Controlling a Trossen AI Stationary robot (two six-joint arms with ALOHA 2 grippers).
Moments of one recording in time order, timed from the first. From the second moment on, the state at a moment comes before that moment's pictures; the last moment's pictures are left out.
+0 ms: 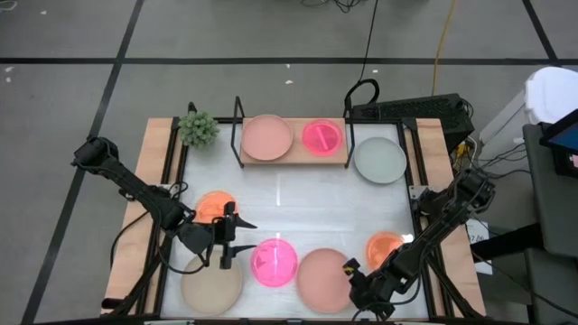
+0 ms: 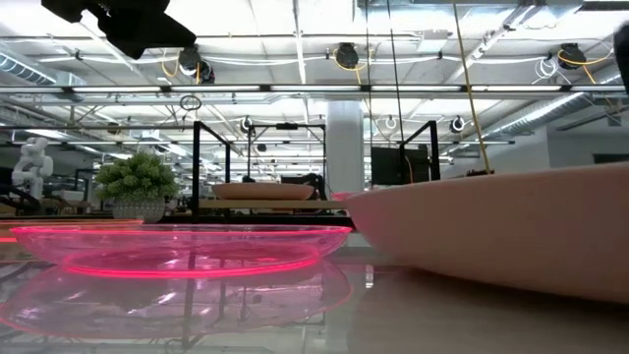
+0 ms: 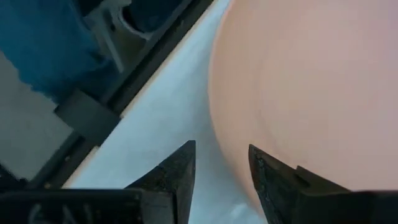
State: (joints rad) left arm -0.63 1.23 0.66 0.06 -0.55 -0.26; right arm 0.85 1.69 0.95 -0.29 0.05 0.20
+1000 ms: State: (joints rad) left arm -0.63 1.23 0.66 0.05 -0.56 -0.25; right arm 0.84 1.64 0.95 -0.29 0.13 0.06
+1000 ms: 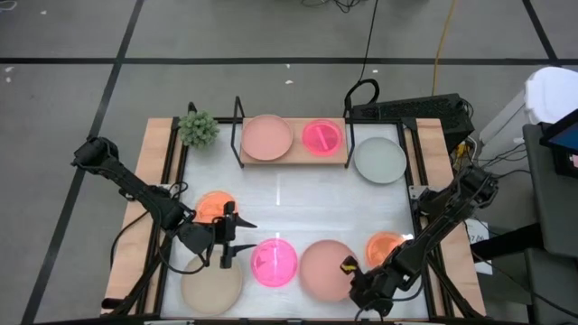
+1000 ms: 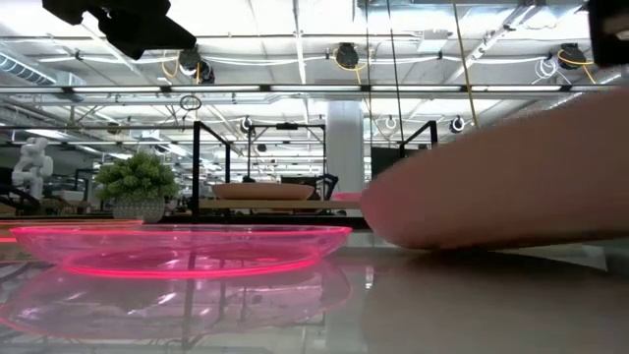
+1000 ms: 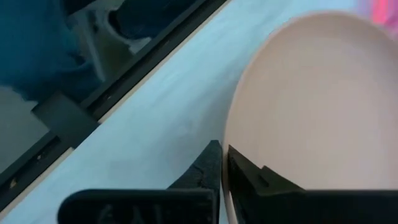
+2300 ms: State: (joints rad) left arm -0.60 1.23 0.67 0.19 -0.58 0.04; right arm 0.49 1.51 1.09 -0.50 0.39 -0.35
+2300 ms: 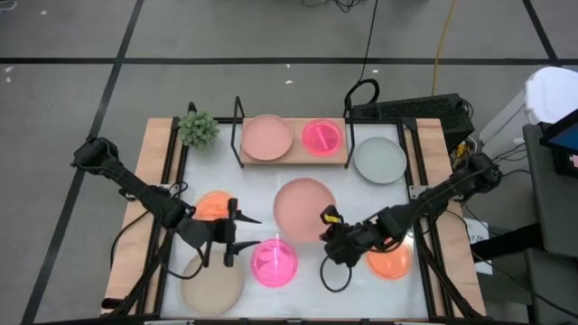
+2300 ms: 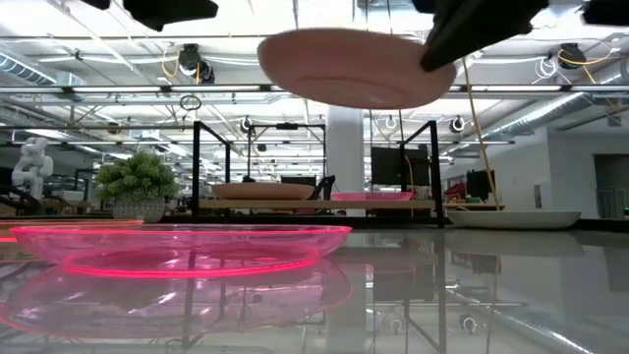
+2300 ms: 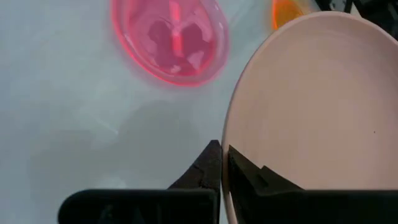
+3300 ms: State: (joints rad) left arm -0.42 1.62 1.05 -0.17 -0.46 0.56; right arm 0.40 1.51 1.09 -0.51 0.19 -0.35
